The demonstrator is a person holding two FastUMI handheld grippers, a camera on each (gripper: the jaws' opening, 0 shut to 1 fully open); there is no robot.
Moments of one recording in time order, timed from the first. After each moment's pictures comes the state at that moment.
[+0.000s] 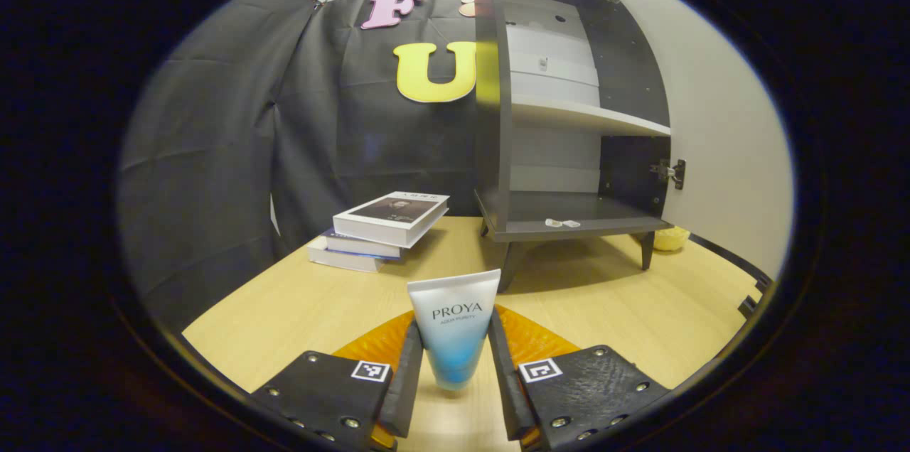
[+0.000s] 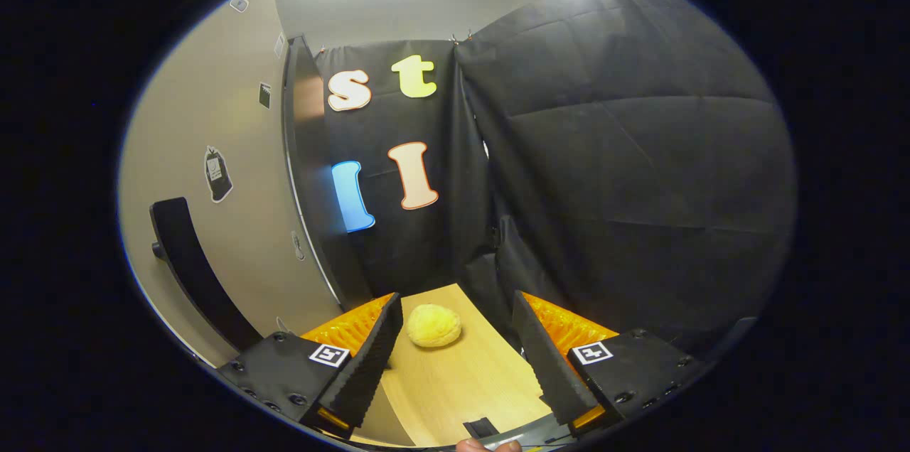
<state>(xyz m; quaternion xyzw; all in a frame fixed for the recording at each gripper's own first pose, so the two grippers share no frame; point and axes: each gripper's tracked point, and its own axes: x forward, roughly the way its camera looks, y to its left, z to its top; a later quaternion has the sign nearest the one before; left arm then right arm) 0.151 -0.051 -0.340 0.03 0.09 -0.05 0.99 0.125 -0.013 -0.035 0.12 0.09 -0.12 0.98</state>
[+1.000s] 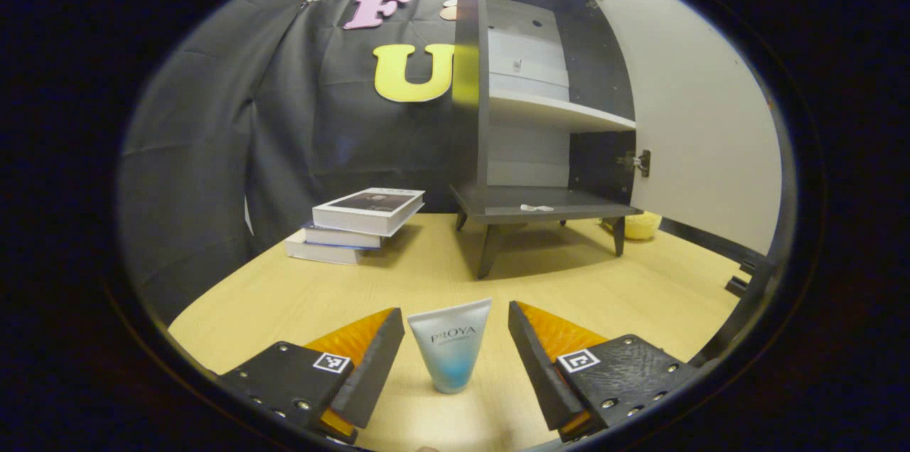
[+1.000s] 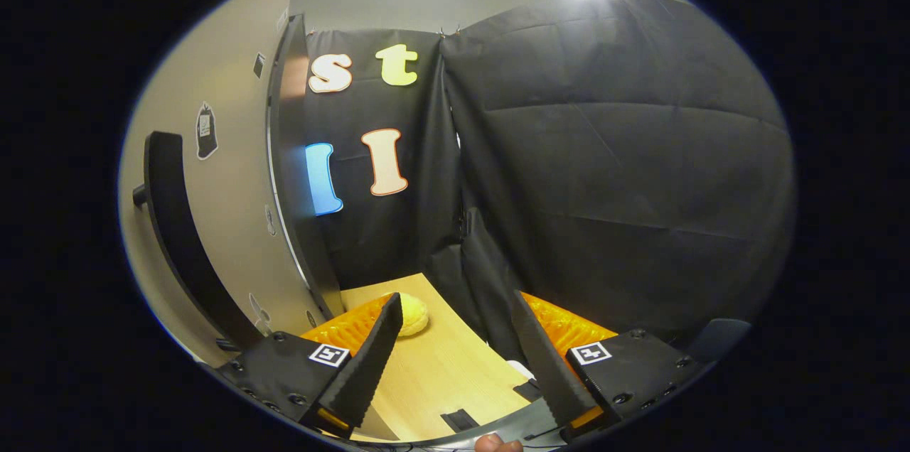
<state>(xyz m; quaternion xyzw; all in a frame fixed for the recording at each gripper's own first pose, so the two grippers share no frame) 0.130 -0.049 -0.336 0.03 0.07 -0.11 0.99 0.113 -0.011 -0.063 0.08 0.12 -0.18 0.97</state>
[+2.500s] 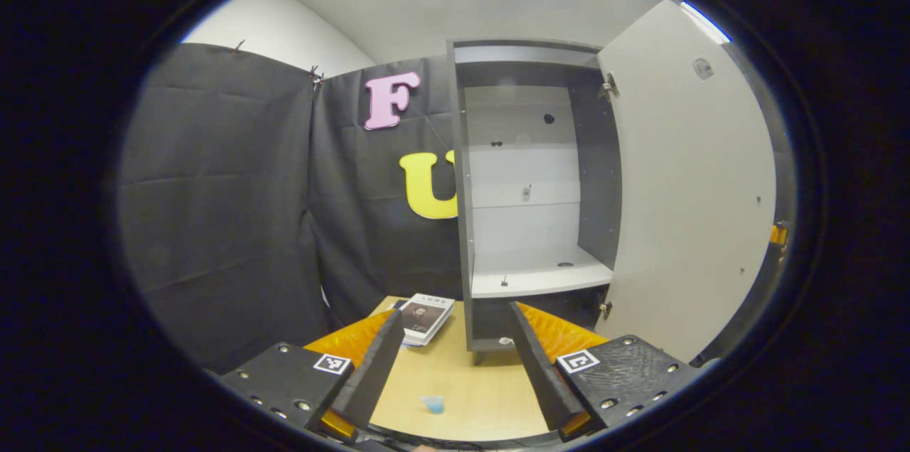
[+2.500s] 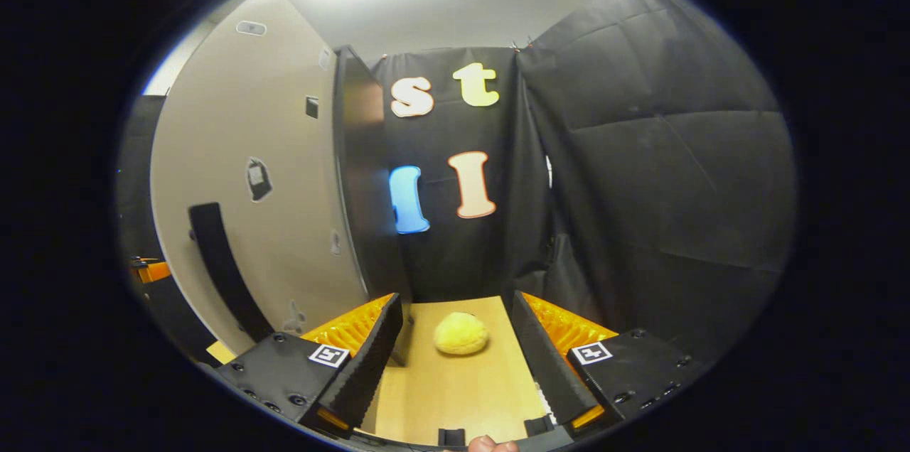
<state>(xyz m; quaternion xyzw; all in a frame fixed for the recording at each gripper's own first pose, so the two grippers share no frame) -0.011 -0.144 0.052 0.06 0.01 0.02 1.00 0.132 -0.020 -0.011 0.07 0.05 0.08 0.99</state>
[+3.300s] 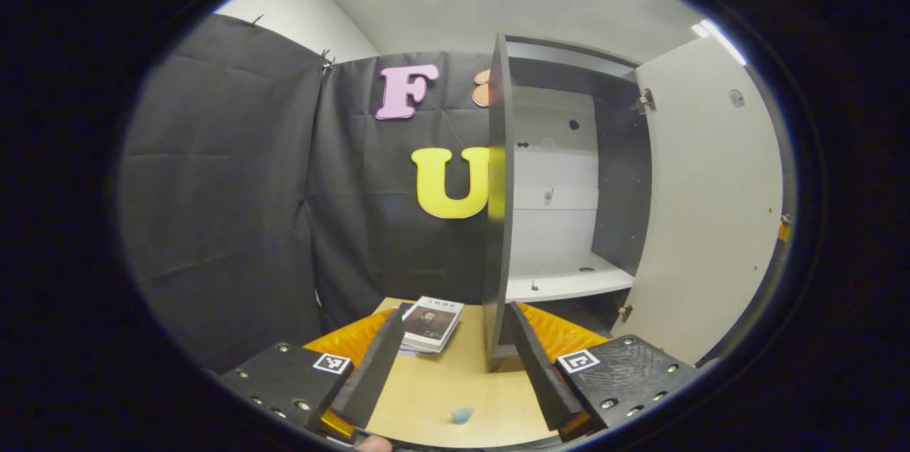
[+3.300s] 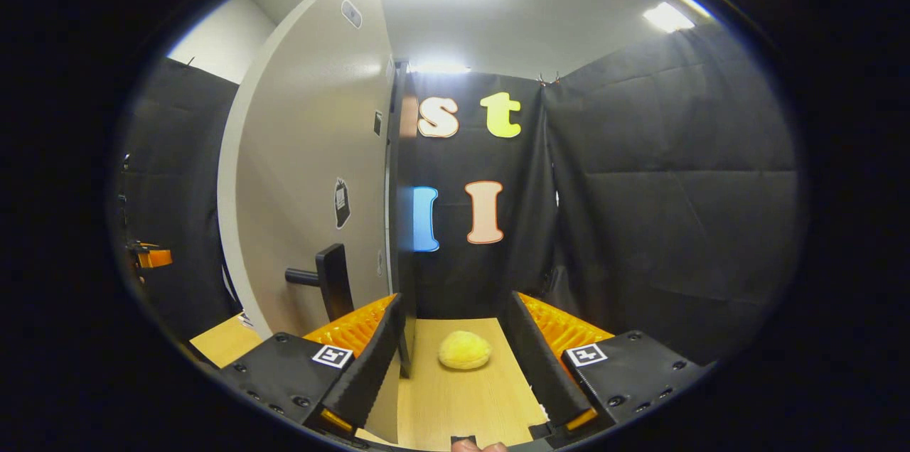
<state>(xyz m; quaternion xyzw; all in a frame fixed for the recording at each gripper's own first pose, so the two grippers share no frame) 0.035 -0.035 0.035 0.03 0.01 -0.01 1.00 0.103 0.044 0.030 0.02 0.02 0.02 1.00</state>
